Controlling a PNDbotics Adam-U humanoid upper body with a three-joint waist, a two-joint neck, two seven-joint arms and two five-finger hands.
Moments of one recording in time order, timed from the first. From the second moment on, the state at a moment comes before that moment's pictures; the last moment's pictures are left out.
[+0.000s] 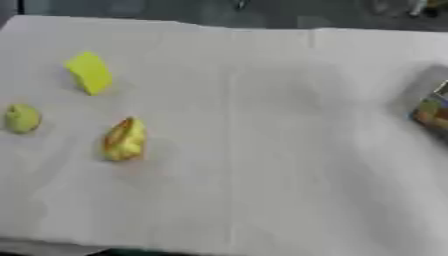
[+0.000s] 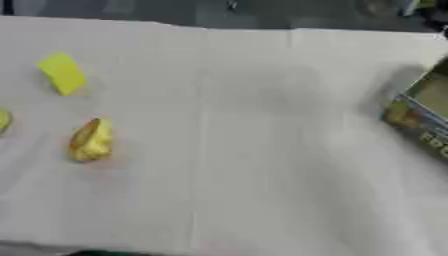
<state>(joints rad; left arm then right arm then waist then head) -0.19 0.63 0.01 -1.98 0.21 0.32 0.77 -0.56 -0.54 -0.16 -1.66 -0.38 0.33 -0.35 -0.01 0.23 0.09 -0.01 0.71</state>
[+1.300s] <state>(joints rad) -0.24 0.87 0.00 -1.98 0.12 0.52 0.58 -0.58 -0.56 -0.15 -1.68 -0.38 0.34 -0.35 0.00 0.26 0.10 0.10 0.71</state>
